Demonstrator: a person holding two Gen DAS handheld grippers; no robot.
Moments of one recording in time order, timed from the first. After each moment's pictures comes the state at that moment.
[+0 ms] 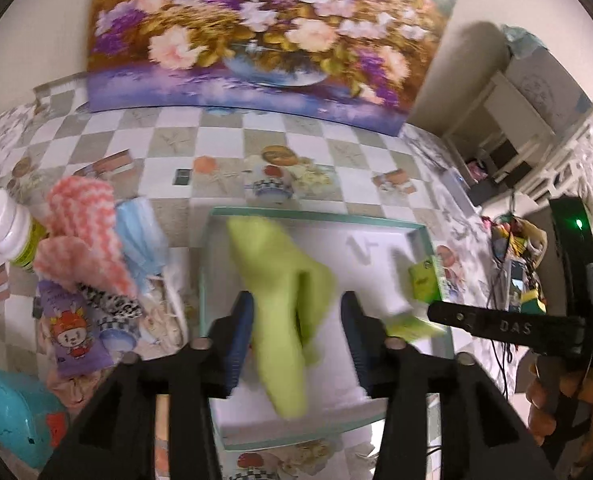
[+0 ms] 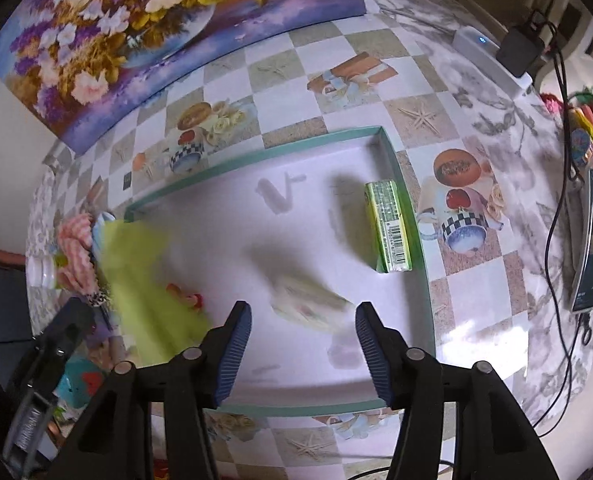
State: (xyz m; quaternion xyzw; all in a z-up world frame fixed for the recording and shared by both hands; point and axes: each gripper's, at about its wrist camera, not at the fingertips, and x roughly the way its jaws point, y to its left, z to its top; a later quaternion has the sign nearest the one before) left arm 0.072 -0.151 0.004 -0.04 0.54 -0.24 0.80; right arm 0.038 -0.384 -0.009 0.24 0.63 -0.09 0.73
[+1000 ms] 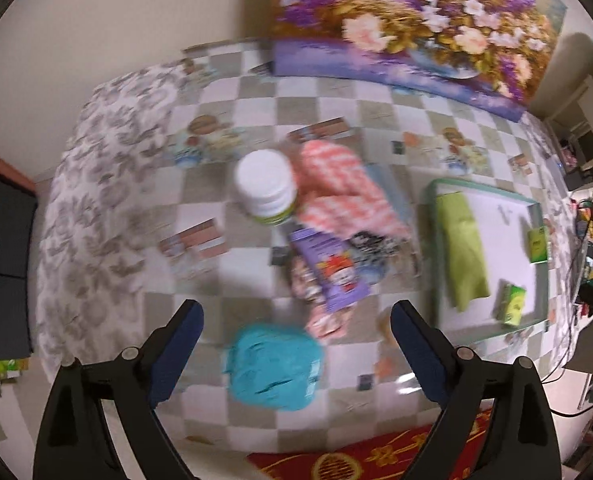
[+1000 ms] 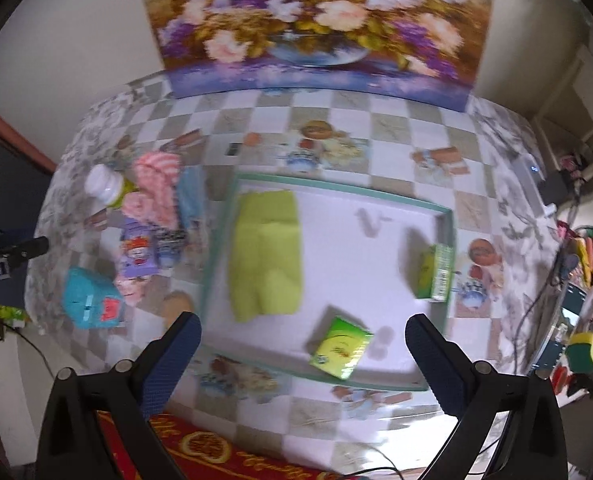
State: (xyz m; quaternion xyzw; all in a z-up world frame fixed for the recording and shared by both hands) left arm 0.107 0.044 0.060 0.07 0.63 -0.10 0.77; right arm 0.040 -0.285 0.090 0.09 0.62 0.02 0.78
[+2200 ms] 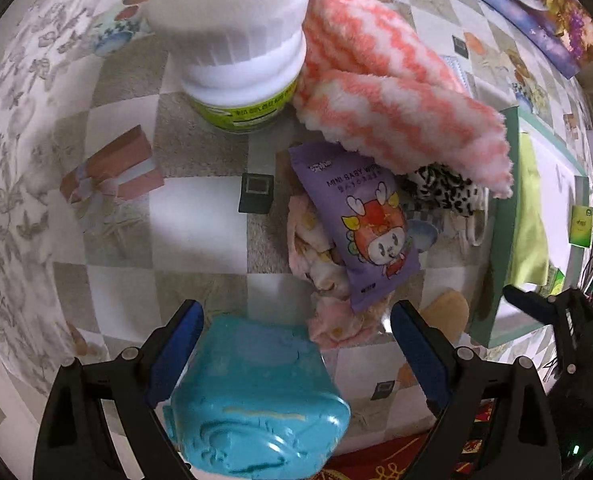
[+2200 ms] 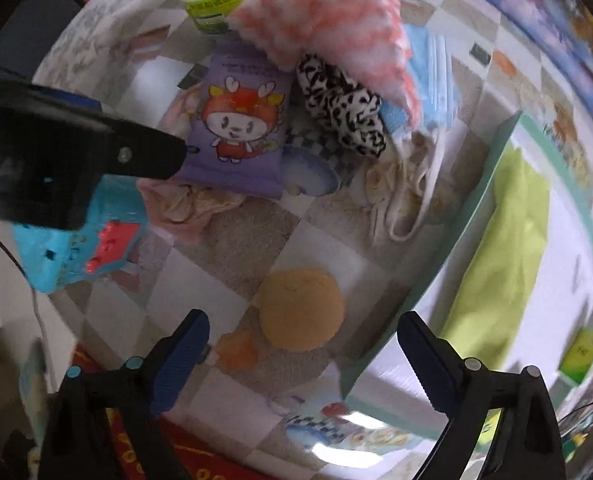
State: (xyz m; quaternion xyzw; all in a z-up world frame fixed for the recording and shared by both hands) left arm 0.146 0.036 -0.088 0.04 0.76 -0.11 0.64; right arm 0.074 -0.065 -0.070 -0.09 0.72 0.15 0.68
